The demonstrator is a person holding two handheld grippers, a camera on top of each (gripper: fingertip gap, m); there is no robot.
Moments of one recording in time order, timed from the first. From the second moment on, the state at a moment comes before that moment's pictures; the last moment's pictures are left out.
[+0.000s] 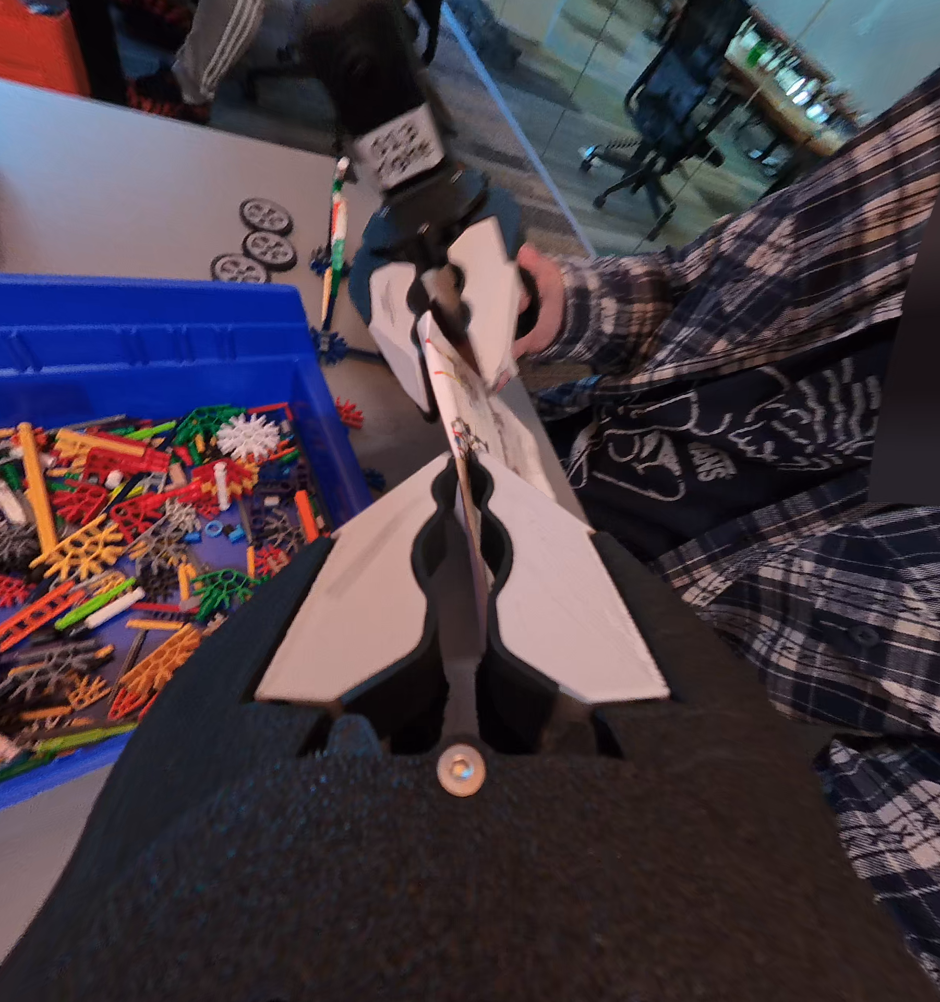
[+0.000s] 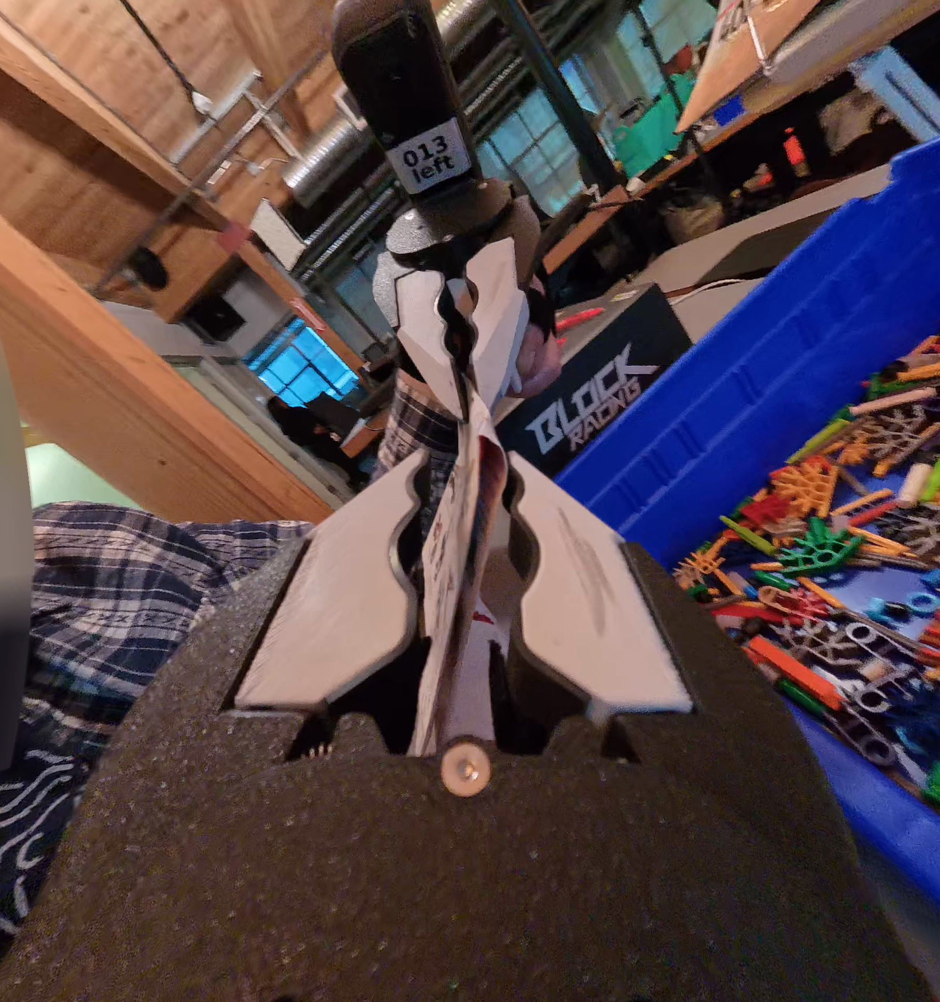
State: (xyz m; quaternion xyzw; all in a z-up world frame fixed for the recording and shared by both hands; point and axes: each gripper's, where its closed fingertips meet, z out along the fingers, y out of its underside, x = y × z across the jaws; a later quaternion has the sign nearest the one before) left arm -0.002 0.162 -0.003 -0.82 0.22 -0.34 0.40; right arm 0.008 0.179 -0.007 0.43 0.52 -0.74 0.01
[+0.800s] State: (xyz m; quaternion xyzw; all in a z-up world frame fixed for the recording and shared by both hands) left arm -0.042 0.152 -0.035 -0.91 0.19 -0.15 0.34; right arm 0.083 0.171 -0.097 0.50 0.76 -0.37 -0.19
